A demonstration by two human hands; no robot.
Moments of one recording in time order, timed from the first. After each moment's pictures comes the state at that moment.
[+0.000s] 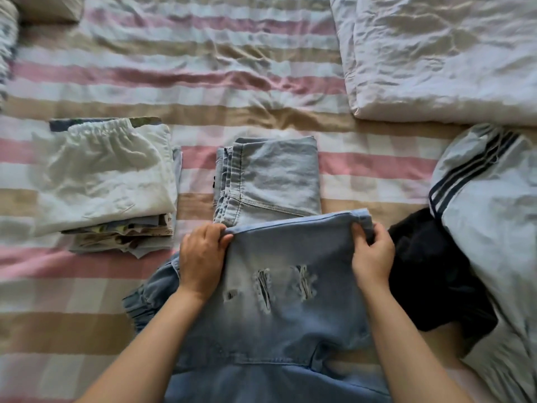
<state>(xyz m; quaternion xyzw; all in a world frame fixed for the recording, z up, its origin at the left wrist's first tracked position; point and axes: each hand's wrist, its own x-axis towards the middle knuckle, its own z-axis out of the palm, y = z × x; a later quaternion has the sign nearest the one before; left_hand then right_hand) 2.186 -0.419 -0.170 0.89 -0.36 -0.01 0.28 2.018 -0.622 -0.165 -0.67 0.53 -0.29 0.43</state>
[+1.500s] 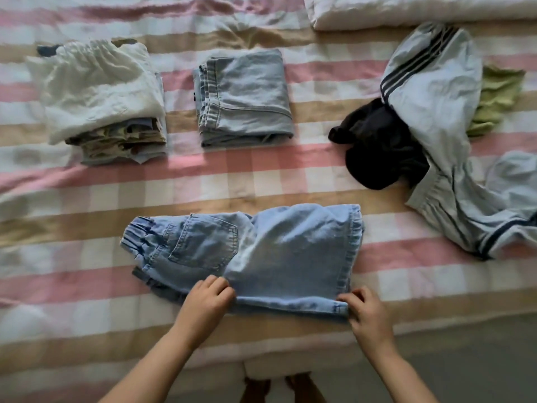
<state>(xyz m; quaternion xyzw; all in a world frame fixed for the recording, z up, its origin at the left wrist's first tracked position) 1.983 -0.210 -0.186 0.77 -0.63 -0.09 0.11 1.722 -0.405 -0.176 -0.88 0.39 -0.01 0.26</state>
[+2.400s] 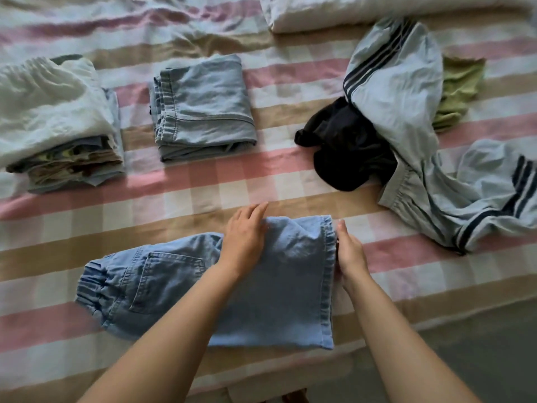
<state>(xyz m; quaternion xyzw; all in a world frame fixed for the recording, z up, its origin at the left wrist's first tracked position) 1.971 -0.407 -0.159 0.83 -0.46 -0.23 0.22 1.804 -0.506 -0.177 -0.43 0.70 -0.08 0.57</state>
